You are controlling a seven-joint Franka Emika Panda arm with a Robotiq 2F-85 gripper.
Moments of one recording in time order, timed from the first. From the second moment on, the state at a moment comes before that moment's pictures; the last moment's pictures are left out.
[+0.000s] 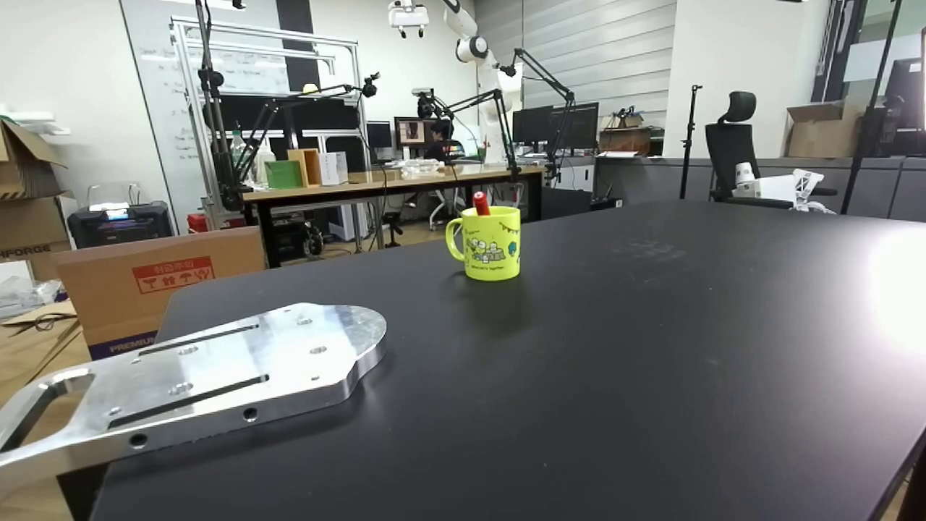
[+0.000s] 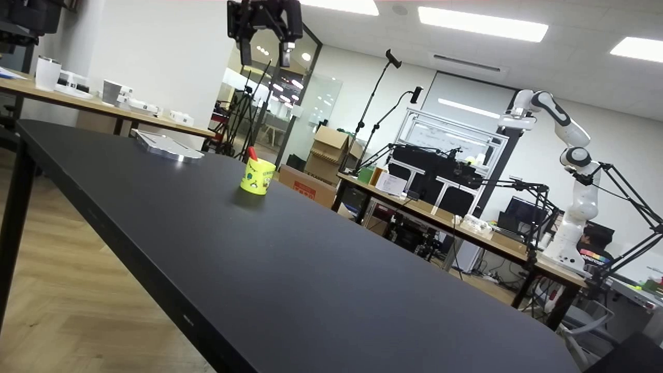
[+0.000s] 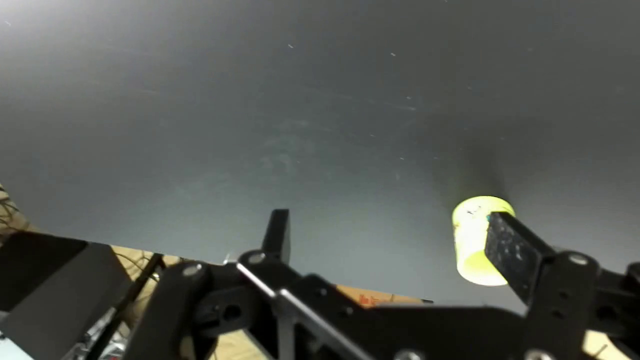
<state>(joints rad) -0.07 -0.37 0.20 -2.57 -0.21 2.59 0.21</state>
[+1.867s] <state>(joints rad) 0.15 0.14 0.21 -1.93 -0.70 2.27 0.09</state>
